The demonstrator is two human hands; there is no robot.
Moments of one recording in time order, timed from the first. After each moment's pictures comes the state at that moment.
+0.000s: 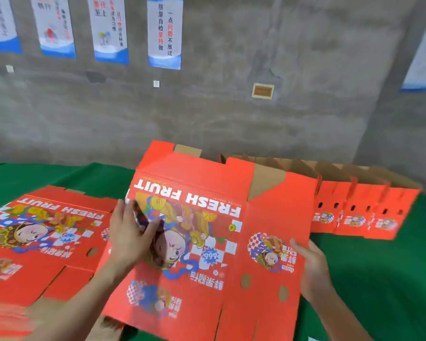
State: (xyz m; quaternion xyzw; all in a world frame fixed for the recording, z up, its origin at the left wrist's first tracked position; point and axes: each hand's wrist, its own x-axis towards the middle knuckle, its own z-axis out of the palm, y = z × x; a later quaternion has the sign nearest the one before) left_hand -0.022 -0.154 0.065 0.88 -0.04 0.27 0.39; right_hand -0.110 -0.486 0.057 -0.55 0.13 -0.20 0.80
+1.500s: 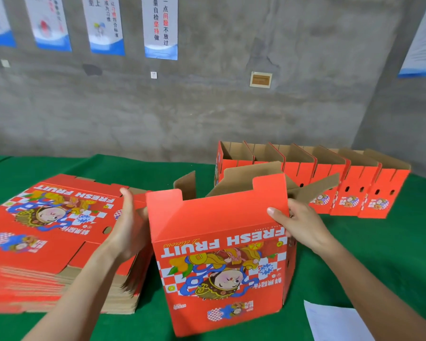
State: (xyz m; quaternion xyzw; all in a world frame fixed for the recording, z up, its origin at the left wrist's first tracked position) left_hand -0.083 -0.144 0.088 0.53 -0.12 -0.20 0.81; right_hand -0.151 -0.472 0.119 -0.93 0.01 -0.16 0.33
